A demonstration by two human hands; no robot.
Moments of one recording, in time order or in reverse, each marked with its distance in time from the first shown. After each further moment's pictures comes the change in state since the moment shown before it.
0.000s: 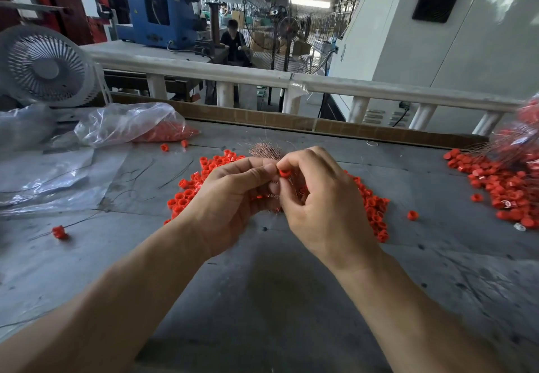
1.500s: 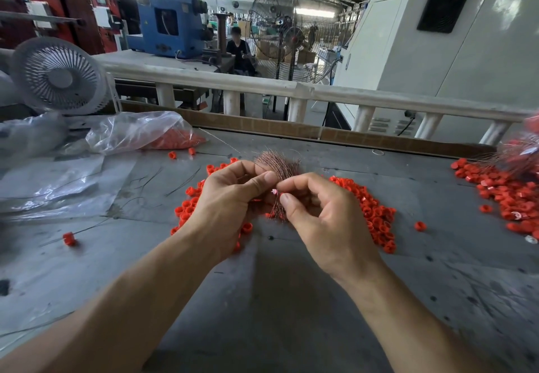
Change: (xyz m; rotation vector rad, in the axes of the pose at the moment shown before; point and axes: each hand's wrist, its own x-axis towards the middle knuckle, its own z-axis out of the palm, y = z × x) left_hand 0.003 0.000 0.001 0.044 0.170 0.135; right_hand -0.009 0.002 0.004 0.513 -0.157 0.353
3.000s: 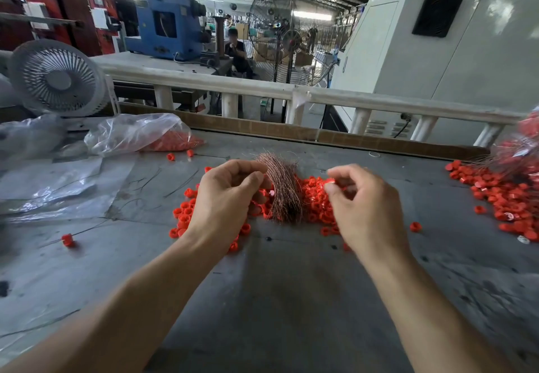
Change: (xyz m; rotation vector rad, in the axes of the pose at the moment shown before) left_hand 0.002 -0.002 -0.007 0.359 0.144 0.141; right_hand 0.016 0.021 -0.039 -0.521 0.298 0.102
